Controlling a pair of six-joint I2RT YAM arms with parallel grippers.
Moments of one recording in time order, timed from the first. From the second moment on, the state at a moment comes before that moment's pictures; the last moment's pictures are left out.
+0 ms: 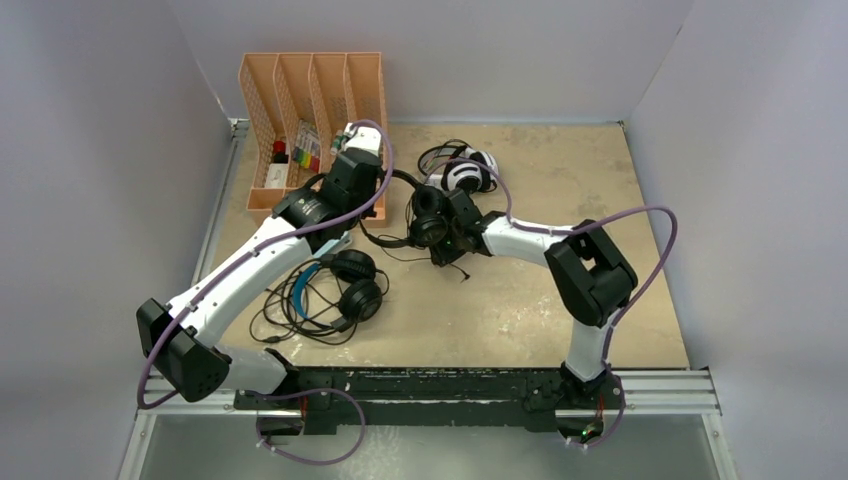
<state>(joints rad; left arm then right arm) -0.67 1.36 1.36 -0.68 -0.51 -0.28 0.66 1.86 1.15 -0.26 -0.12 0.07</state>
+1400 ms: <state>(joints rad) -0.52 1.49 1.45 -0.61 -0.75 -0.29 0.69 1.04 1.11 -0.51 0.03 0.04</state>
